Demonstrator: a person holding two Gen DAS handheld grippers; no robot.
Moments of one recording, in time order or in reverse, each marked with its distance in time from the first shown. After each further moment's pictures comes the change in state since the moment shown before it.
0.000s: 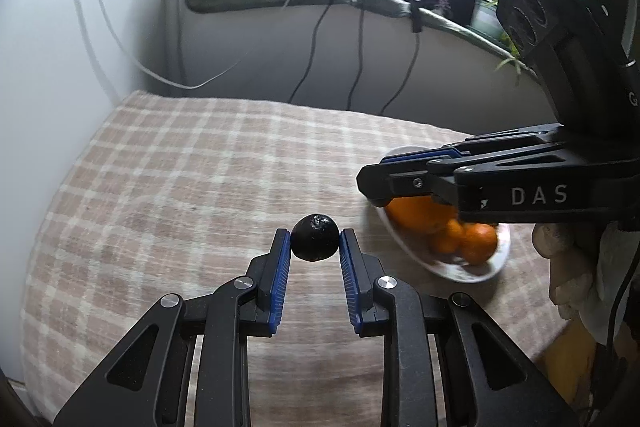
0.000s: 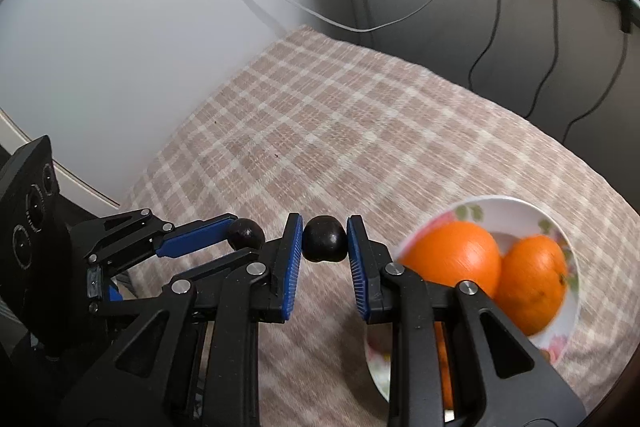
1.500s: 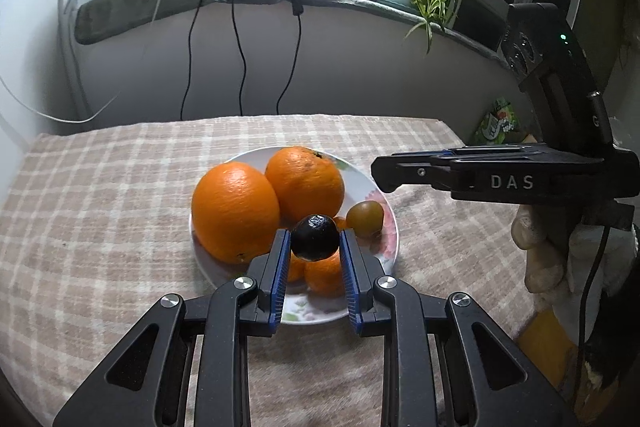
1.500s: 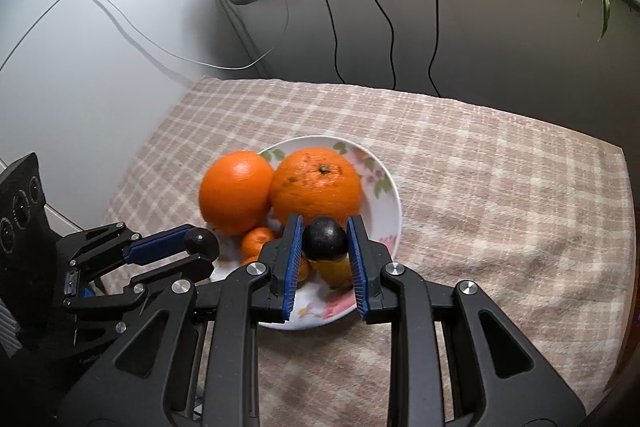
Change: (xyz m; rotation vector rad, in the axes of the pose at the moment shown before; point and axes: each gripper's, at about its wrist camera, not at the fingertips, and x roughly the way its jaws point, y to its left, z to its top) left arm 0.029 -0.120 0.009 0.139 0.025 -0.150; right arm -0.087 -0.125 -0.094 0.233 -0.164 -0.114
